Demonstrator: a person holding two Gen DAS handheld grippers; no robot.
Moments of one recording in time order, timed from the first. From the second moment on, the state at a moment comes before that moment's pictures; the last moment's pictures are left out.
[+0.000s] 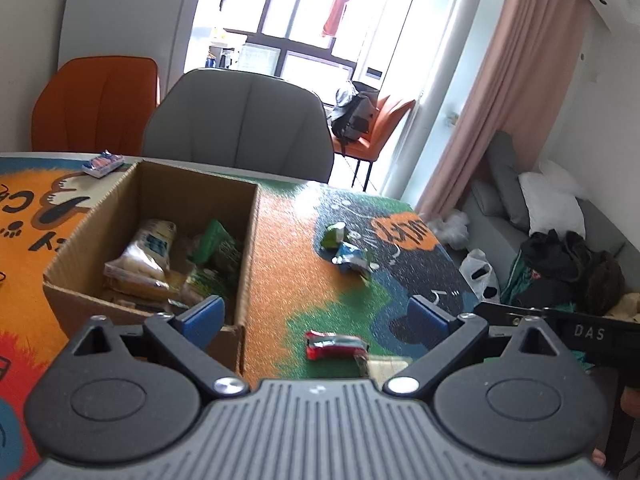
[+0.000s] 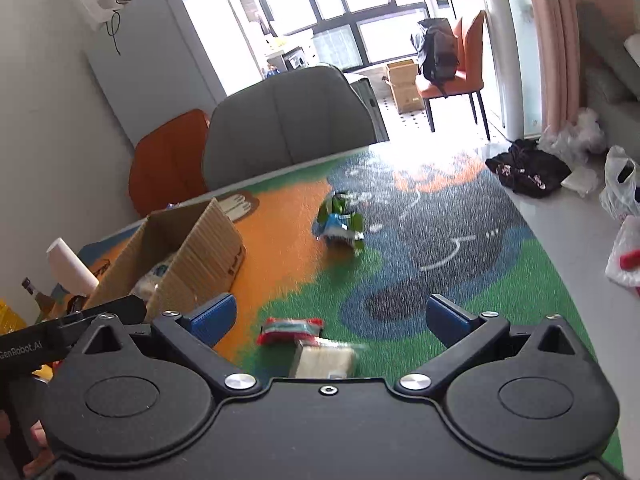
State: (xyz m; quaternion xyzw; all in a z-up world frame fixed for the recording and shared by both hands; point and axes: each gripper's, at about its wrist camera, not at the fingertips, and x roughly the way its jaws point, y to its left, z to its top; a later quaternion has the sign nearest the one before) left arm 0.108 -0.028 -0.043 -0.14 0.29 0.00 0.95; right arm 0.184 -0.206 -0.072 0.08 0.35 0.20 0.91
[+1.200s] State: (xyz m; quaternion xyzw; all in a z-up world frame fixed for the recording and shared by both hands) left arm 0.127 -0.037 -0.121 -0.17 0.35 0.00 0.92; right arm 0.192 -0.171 -0.155 -0.01 0.40 0.19 0.89
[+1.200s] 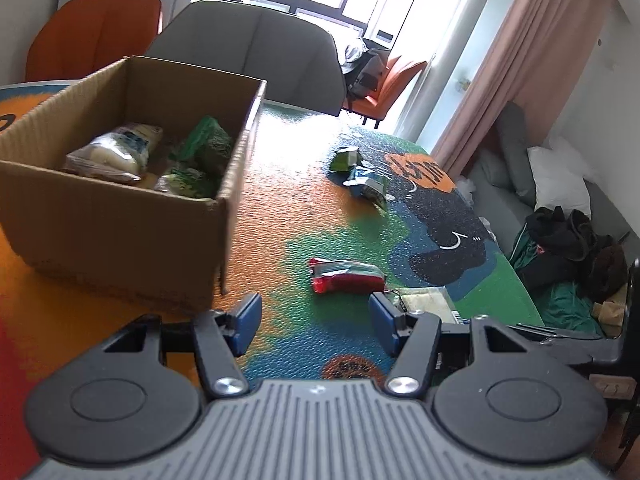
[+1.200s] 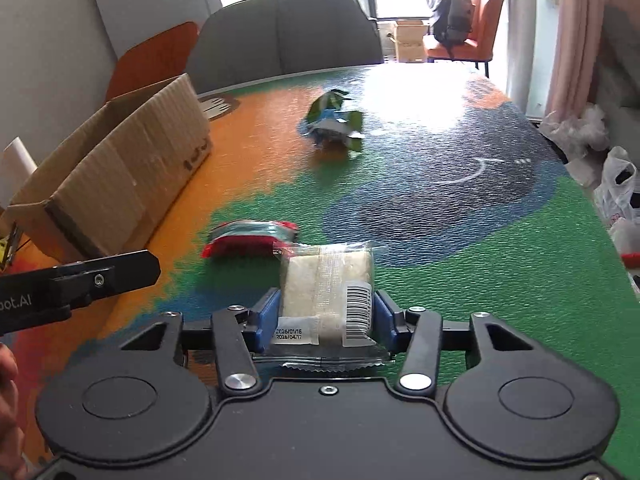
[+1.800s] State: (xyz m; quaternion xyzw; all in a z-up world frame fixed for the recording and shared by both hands) left arm 0.173 -0.074 -0.149 -0.09 0.38 0.01 0.92; right arm 0.209 -0.212 -0.156 0.01 0.40 0.16 0.90
